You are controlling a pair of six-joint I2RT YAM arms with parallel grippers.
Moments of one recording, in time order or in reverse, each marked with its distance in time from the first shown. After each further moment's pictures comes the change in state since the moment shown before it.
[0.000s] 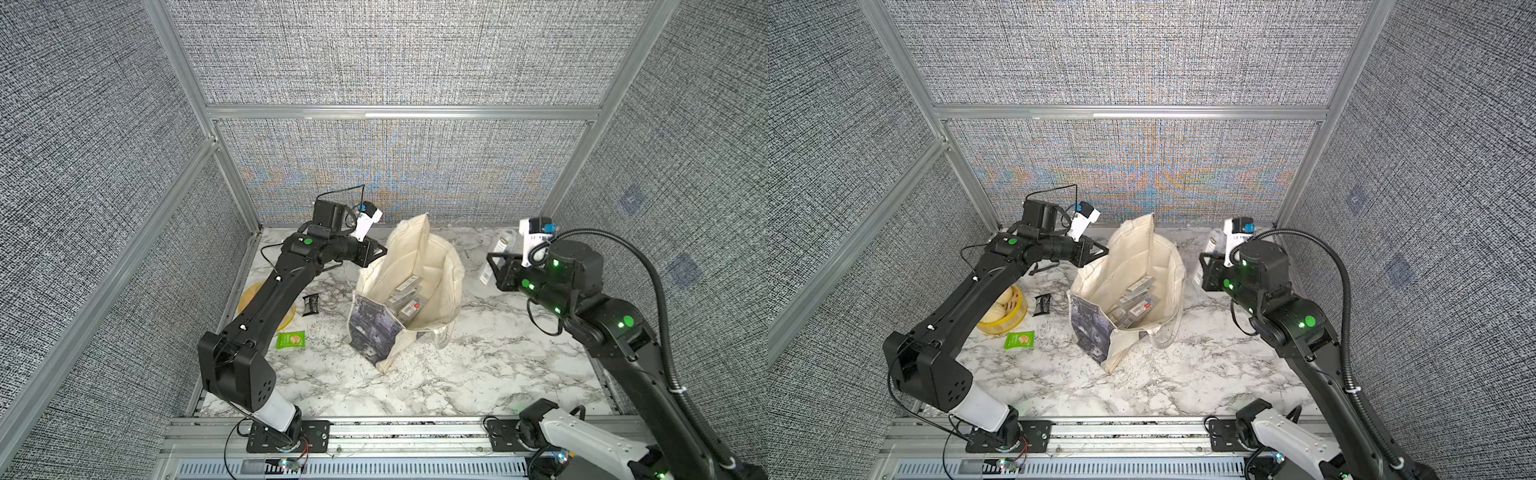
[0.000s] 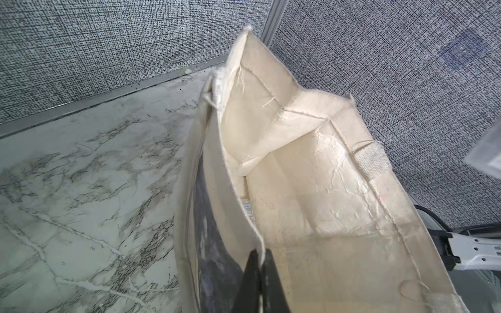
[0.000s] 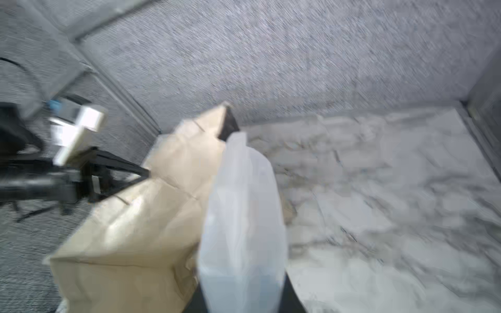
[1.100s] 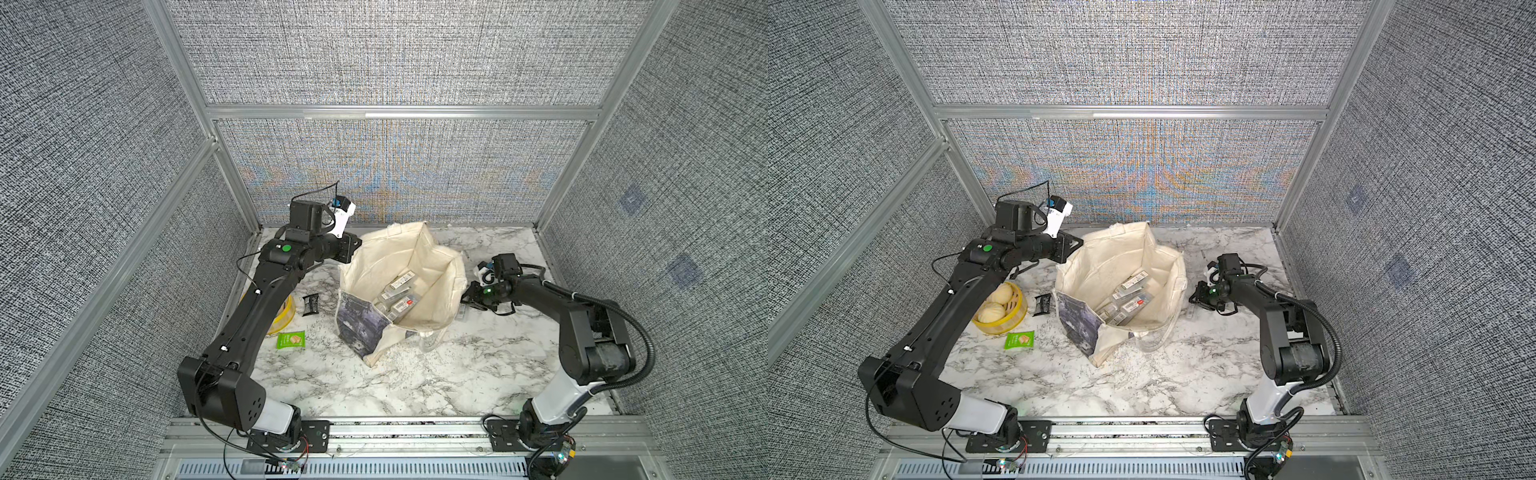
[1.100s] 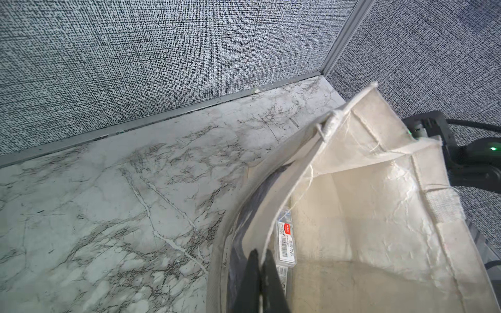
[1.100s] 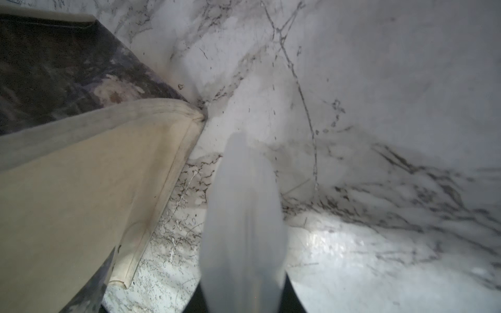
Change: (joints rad) left arm 0.085 -0.117 -0.062 0.023 -0.192 -0.024; right arm -0.318 0.781 -0.267 0.380 -0.542 -0.079
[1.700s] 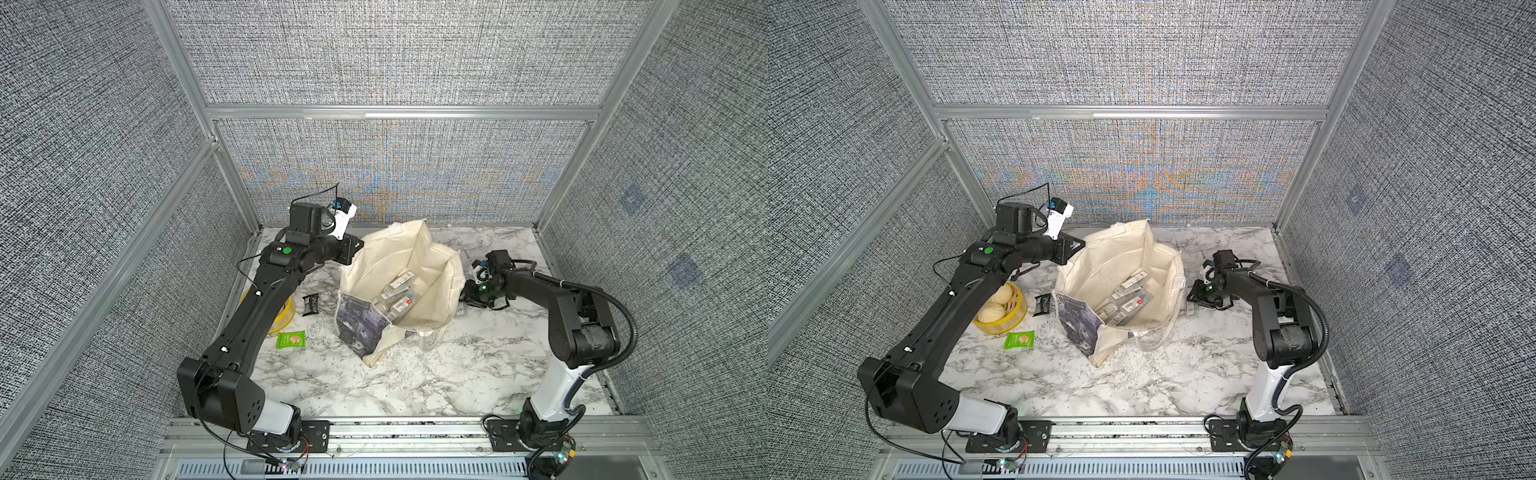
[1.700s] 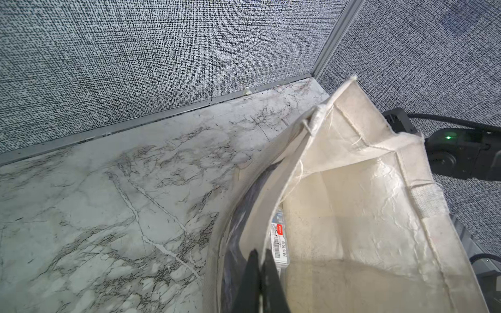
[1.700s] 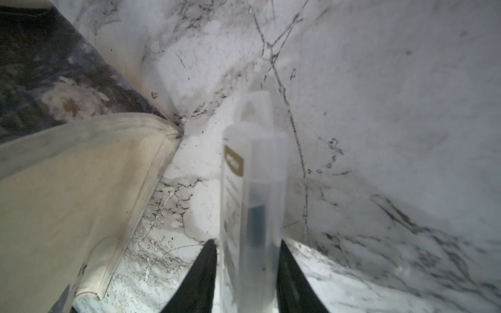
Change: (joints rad) left arm 0.001 -0.011 -0.032 0.034 0.043 -0.012; right arm 0.001 0.113 0.095 -0.055 0.042 -0.077
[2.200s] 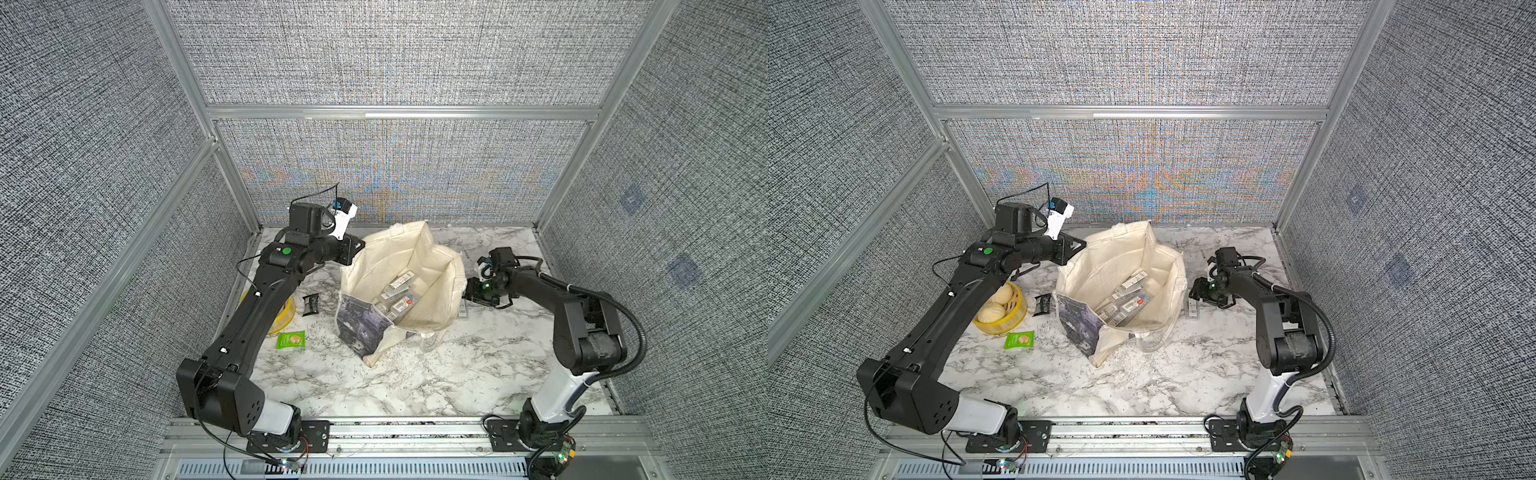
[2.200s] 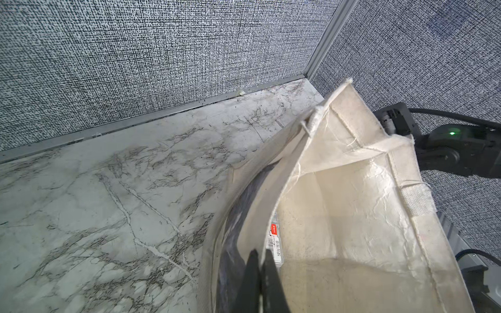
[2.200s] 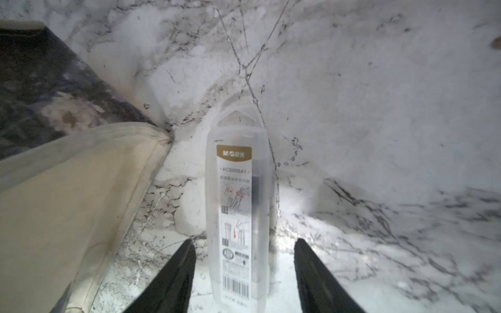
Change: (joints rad) left arm 0.000 -0.004 -0.002 0.001 0.027 -0.004; right arm -0.002 -0.089 0.006 -0.052 0.090 0.008
